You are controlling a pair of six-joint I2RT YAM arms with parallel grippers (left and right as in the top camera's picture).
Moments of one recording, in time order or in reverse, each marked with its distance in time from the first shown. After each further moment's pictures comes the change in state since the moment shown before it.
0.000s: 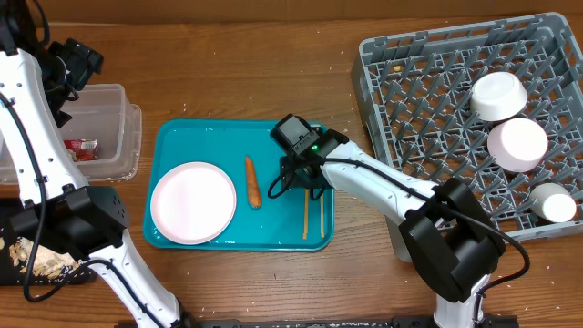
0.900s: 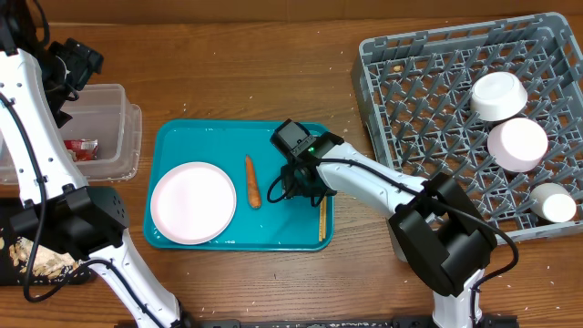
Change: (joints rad) left arm 0.000 0.000 0.000 0.000 0.000 0.000; right arm 0.001 0.043 -0.003 -0.054 -0.062 -0.021
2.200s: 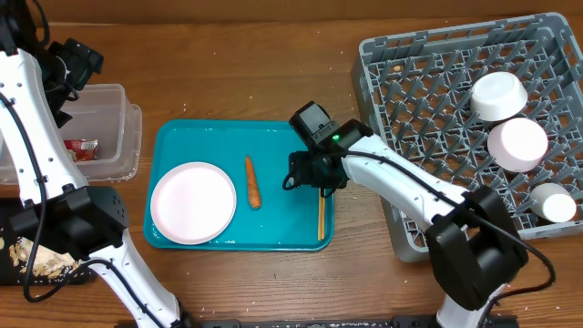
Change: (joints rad) left arm 0.000 0.000 0.000 0.000 0.000 0.000; right arm -0.073 -0.119 -0.003 -0.034 -0.138 -0.015
